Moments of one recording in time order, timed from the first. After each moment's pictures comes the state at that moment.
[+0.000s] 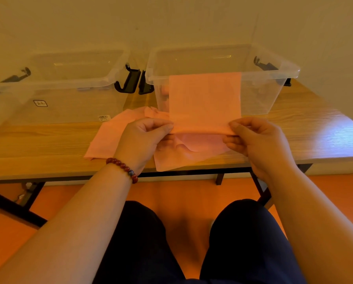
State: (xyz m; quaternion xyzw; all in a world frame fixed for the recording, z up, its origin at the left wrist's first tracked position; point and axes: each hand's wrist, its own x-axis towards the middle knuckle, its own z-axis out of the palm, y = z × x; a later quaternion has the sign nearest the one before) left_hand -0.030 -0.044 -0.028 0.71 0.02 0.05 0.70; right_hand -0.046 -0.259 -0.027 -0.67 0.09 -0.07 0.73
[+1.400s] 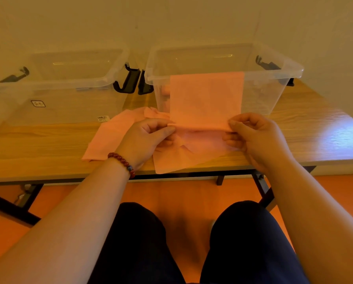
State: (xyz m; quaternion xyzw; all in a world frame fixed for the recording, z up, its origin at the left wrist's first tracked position) left_hand -0.011 -0.037 -0.040 0.75 -0.05 0.01 0.66; right_hand -0.022 -0.265 -0.034 -0.68 0.07 -0.04 0.73
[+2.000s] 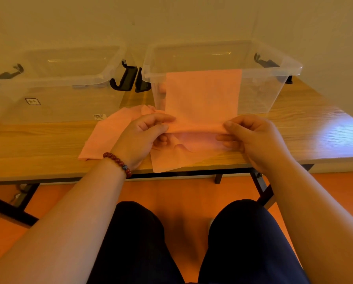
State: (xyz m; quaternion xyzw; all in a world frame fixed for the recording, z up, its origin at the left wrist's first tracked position) left_hand -0.010 -0.035 -0.041 0.74 -0.06 0.01 0.66; right_hand -0.027 -0.266 -0.036 -0.69 0.02 -0.02 0.72
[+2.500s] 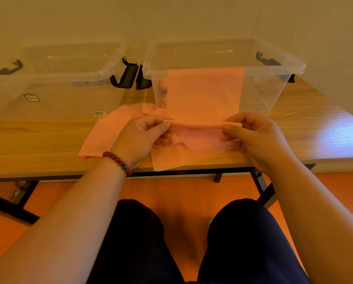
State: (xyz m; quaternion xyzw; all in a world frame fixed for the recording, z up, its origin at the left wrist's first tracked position) left_hand -0.010 -0.034 -0.044 0.75 -0.06 0.02 0.66; right_hand -0.028 -0.268 -0.036 -0.70 0.01 -0.02 0.71
